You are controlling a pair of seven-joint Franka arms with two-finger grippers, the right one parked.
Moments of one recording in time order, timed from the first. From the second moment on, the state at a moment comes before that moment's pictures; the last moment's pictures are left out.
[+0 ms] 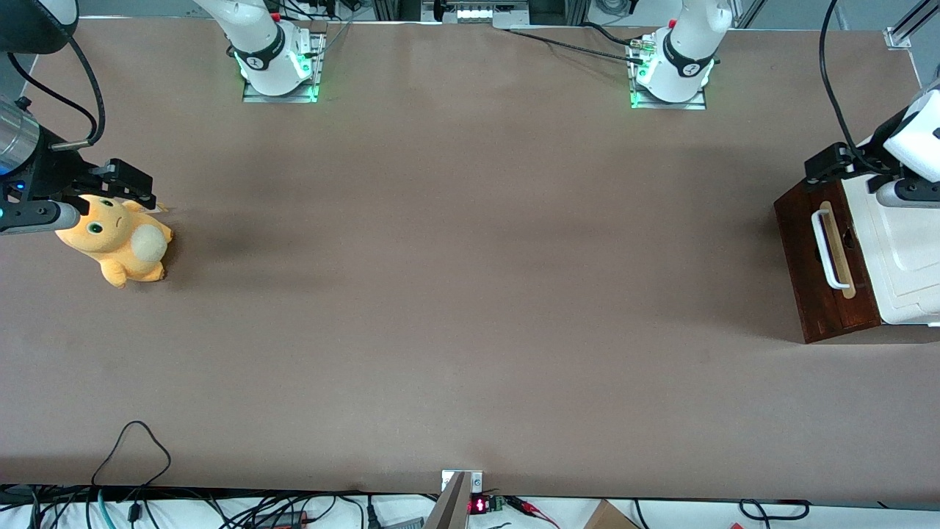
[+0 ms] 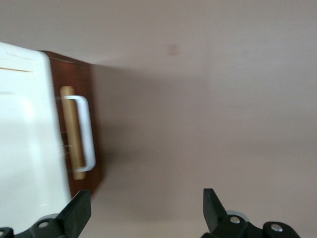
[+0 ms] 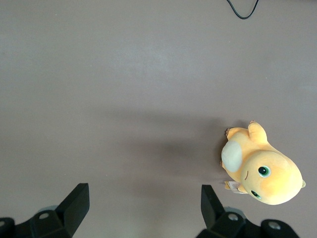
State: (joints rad) arm 0.02 -0.03 0.01 -1.72 0.12 1.63 0.06
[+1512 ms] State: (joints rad) arm -0.03 0.41 -0.27 -2.19 1.33 1.48 -0.96
